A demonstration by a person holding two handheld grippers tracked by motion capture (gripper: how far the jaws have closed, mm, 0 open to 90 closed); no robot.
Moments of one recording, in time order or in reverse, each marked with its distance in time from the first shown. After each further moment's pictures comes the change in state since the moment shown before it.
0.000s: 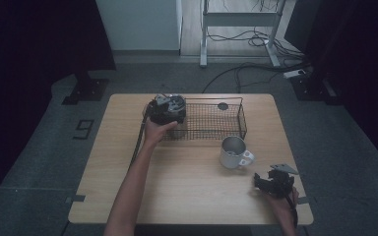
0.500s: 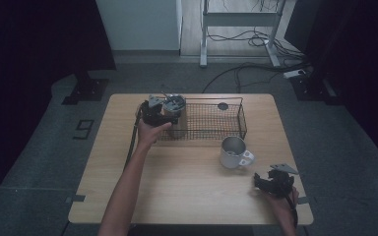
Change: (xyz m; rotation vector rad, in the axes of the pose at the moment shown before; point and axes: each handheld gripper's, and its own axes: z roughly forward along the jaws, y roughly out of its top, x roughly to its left) left arm 0.008 -0.002 -0.030 -0.065 -0.013 -0.018; right arm 0.000 0.000 0.000 0.000 0.001 -0.002
